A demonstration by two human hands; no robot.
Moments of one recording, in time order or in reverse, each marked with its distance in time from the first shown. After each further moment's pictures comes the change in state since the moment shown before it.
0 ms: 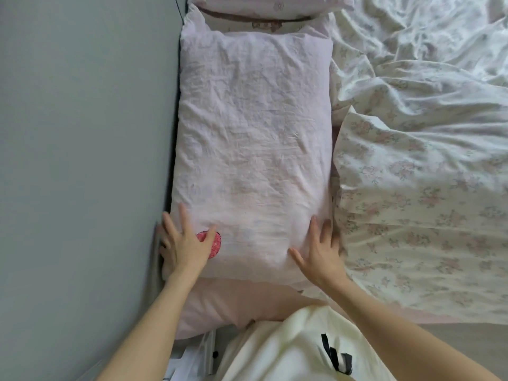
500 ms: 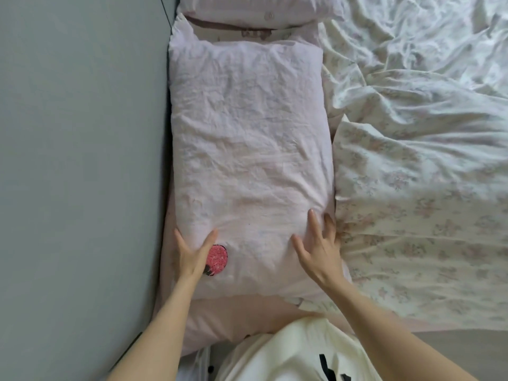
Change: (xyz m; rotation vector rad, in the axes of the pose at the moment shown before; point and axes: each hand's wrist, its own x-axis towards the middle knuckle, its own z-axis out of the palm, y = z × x) left_hand 0.015 0.016 0.019 -0.565 -0.199 -0.211; right_hand 0.019 -0.008 -0.024 0.274 0.113 0.022
